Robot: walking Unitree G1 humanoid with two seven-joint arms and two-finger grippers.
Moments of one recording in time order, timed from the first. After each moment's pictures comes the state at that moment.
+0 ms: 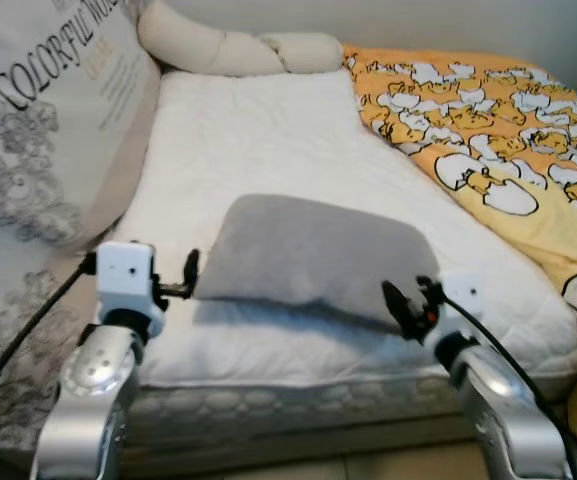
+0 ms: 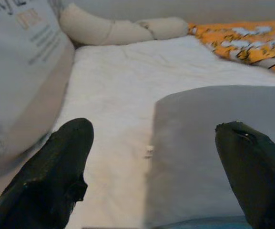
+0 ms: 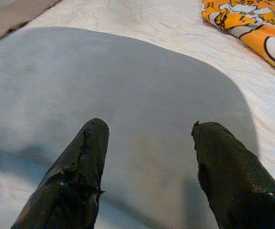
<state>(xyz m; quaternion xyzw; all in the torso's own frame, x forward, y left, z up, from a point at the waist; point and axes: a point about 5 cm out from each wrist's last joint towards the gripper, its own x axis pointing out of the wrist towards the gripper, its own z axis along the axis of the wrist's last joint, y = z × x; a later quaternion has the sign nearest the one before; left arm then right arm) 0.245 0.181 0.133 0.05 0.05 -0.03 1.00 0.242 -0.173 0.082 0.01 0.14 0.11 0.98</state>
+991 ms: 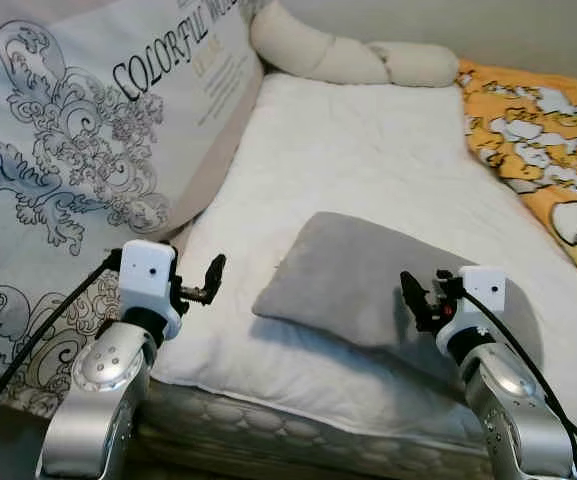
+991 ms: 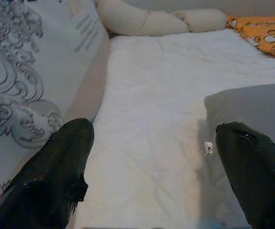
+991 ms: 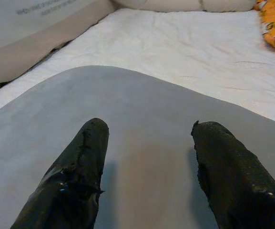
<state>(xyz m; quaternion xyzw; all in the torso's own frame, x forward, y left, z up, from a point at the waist) 0.247 0.172 0.132 0.05 0.06 -0.10 0.99 0.248 -0.185 0.088 0.03 0.11 0.05 0.99</state>
